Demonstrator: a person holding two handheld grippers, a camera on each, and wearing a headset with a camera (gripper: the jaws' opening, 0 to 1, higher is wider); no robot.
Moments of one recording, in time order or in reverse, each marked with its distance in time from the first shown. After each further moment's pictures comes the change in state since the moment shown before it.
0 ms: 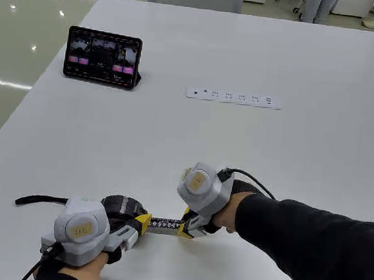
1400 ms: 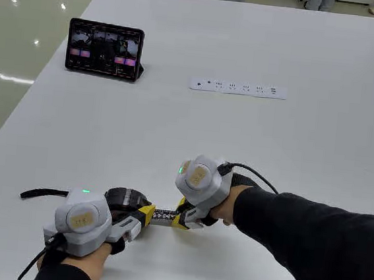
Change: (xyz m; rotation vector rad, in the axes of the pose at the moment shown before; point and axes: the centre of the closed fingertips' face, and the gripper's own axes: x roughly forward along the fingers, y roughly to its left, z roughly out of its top) left arm -0.001 0.000 0.001 -0.030 0.006 -0.007; right arm 0.008 0.003 0.018 -0.041 -0.078 0.006
